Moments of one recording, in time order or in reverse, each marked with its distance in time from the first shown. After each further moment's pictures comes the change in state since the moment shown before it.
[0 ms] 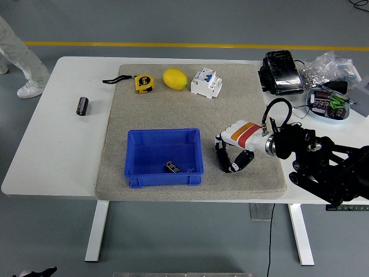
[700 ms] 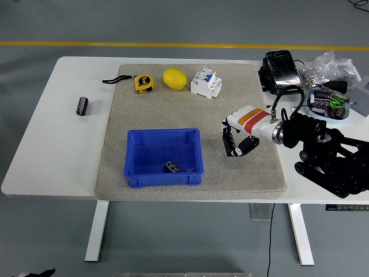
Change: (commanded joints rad) left arm 0.006 0.005 -0.017 0.001 0.034 -0.008 0.007; right arm 0.007 -0.040 0.103 0.035 0.002 -0.014 -0.012
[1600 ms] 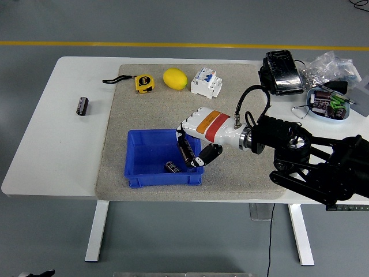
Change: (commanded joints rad) left arm -0.001 0.002 -0.012 -0.002 0.040 -0.008 0.009; right arm 0.058 0.048 -0.061 0.265 -0.032 -0.016 -0.040
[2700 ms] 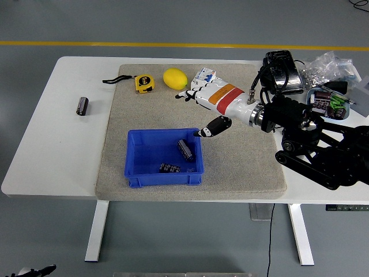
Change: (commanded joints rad) left arm -0.013 0.003 0.037 -0.001 -0.055 0.008 -0.020; right arm -0.012 -0.056 0.181 -0.074 0.016 -0.046 -0.010
